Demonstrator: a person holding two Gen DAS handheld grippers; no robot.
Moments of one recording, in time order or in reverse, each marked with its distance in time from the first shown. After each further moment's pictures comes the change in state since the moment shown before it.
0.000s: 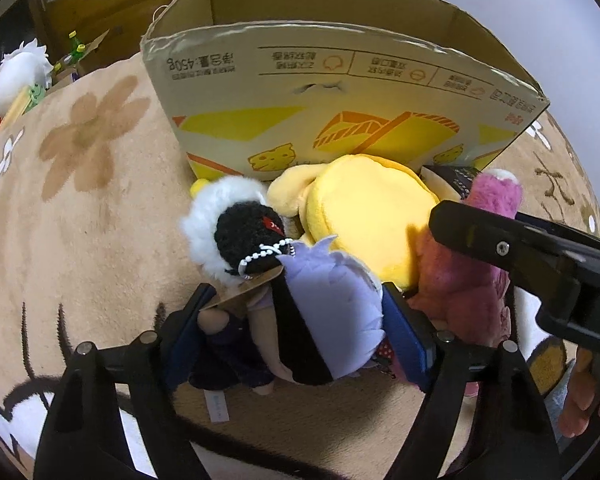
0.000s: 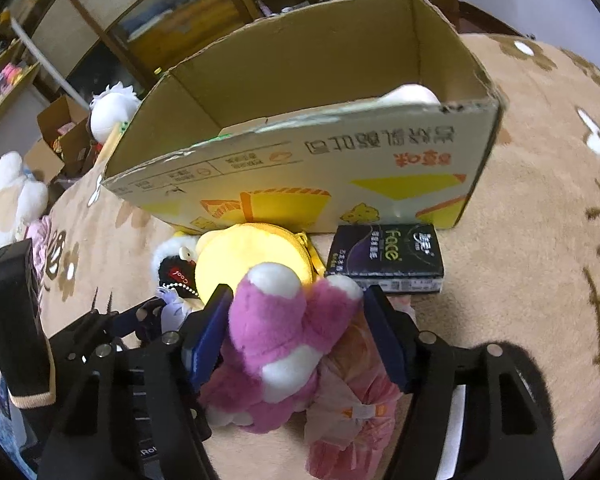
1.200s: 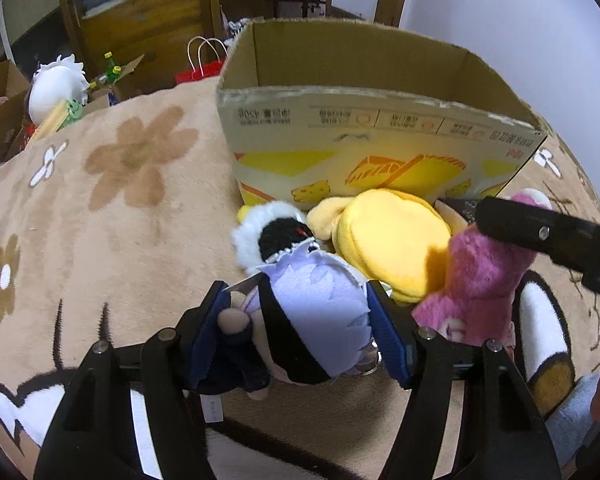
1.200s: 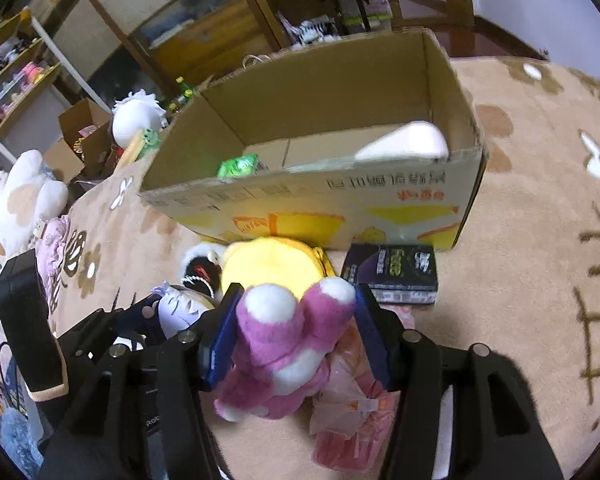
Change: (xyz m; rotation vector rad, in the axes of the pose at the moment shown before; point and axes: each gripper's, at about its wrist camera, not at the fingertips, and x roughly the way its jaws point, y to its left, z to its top) left arm -0.037 0.008 -0.013 -0.038 -0.143 0.089; right arm -0.028 0.004 0.005 -0.065 -0.058 0.051
